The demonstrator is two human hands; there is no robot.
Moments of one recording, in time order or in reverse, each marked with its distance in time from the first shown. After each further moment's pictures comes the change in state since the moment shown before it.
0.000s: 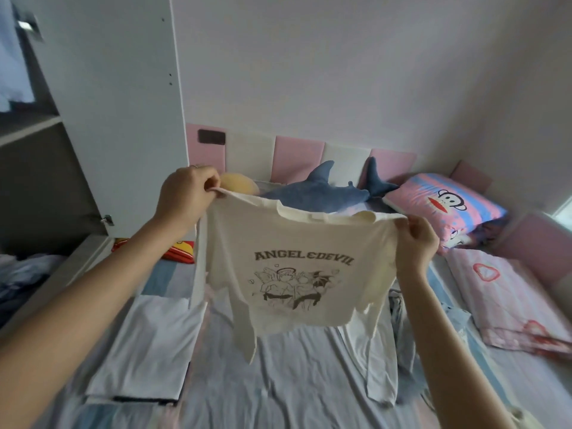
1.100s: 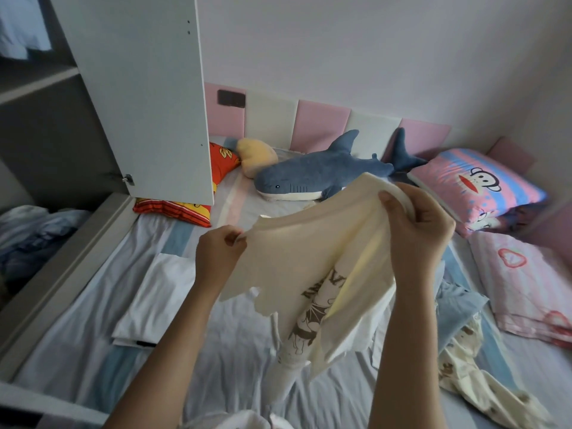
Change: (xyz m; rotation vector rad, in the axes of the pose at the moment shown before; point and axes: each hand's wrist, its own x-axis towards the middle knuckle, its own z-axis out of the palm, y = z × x) left_hand -0.149 0.009 0.076 -0.289 -0.107 -0.473; right_hand -0.080 -0.063 -0.008 0.173 -0.213 -0.295
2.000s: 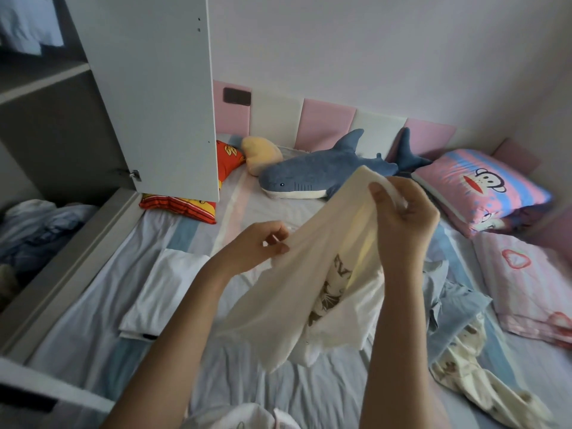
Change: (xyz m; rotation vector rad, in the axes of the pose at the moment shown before) left_hand 0.009 0.047 -0.016 -0.277 -0.652 0.174; right_hand -0.011 -0.027 0.023 0.046 -0.068 -0.003
